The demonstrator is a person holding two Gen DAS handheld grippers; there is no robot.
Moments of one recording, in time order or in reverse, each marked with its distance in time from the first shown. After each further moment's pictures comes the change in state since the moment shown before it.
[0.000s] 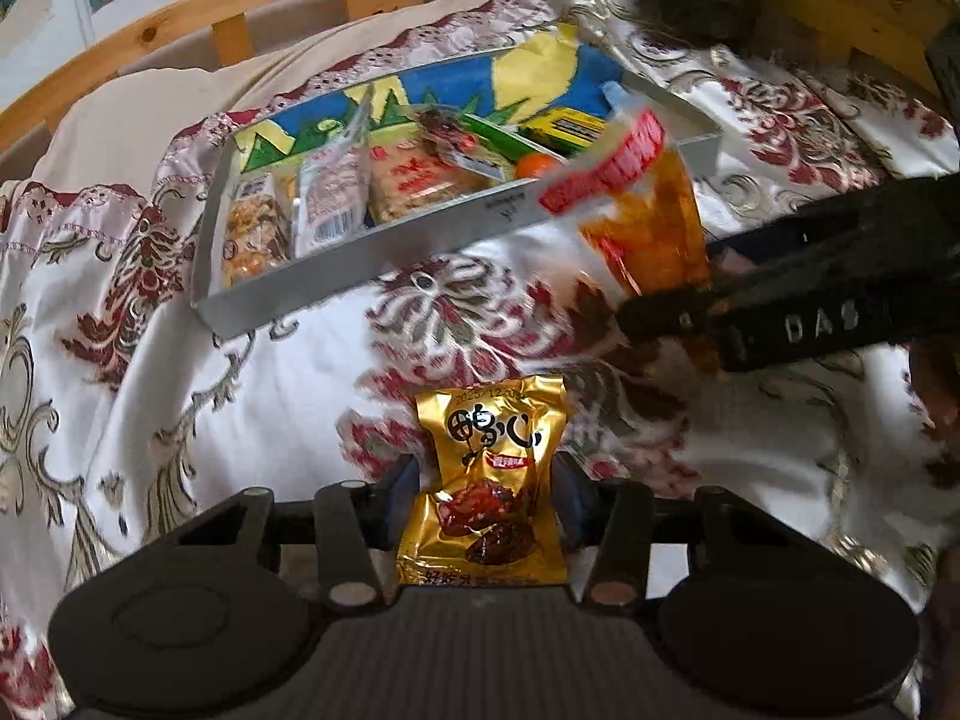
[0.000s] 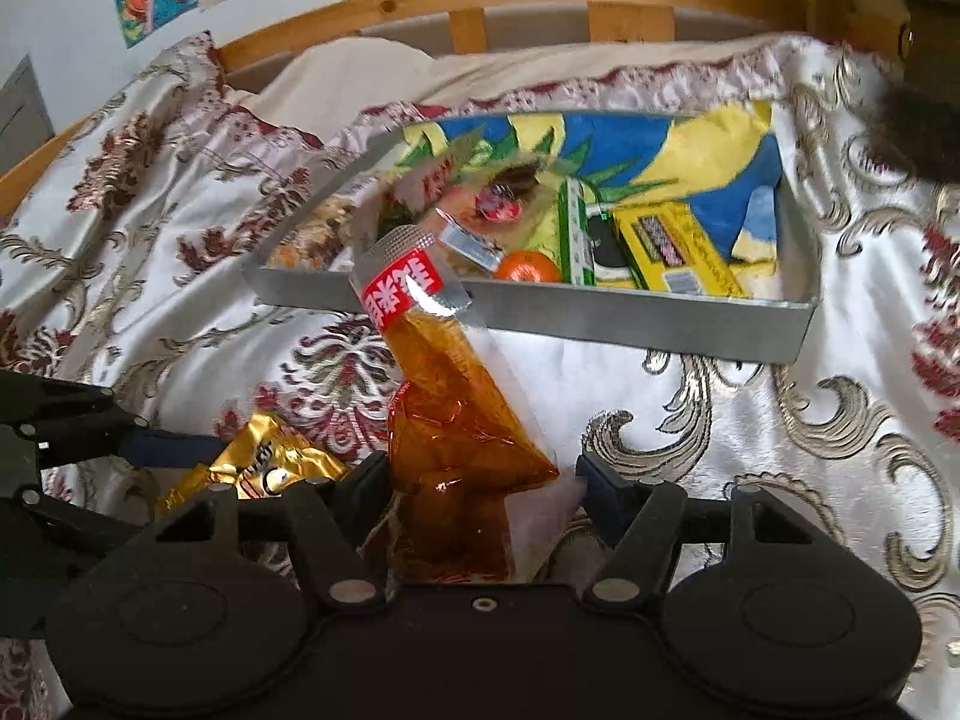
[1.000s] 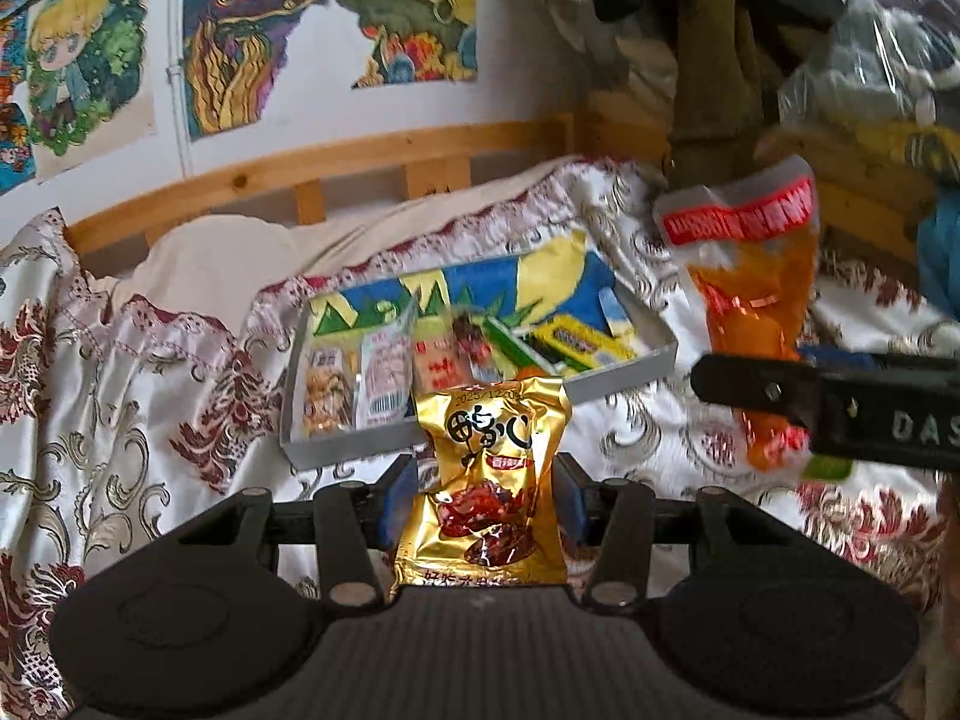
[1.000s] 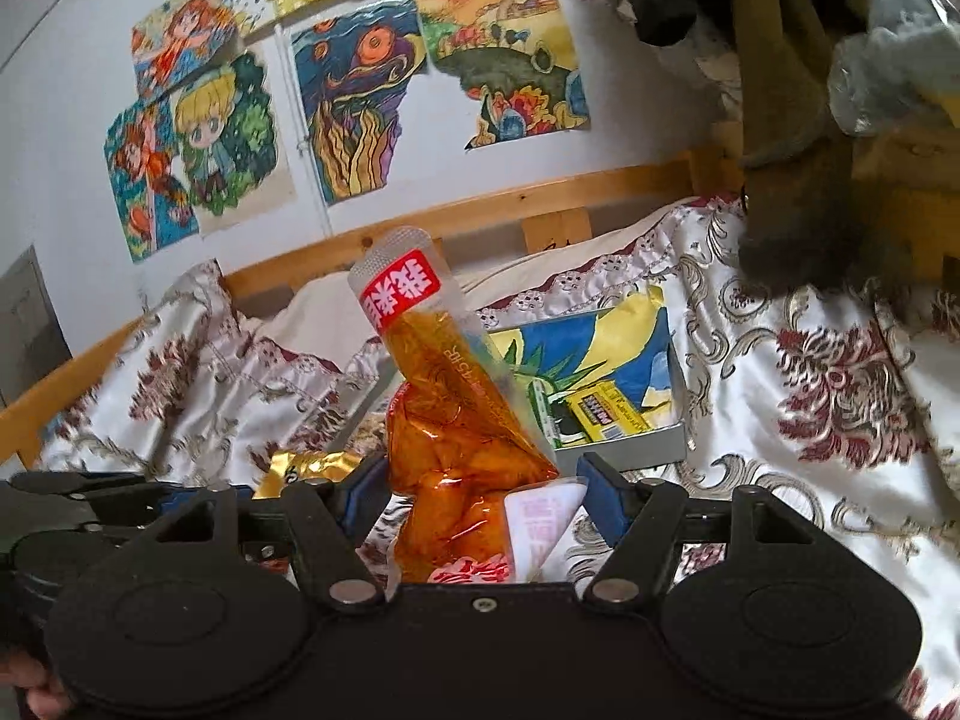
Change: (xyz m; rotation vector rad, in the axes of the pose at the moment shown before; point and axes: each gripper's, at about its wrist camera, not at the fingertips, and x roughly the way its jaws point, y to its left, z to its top) left arm -0.107 -0.026 0.019 -0.100 -0.322 0.094; right arm -0.145 0.018 -0.021 0.211 -0.388 -0.035
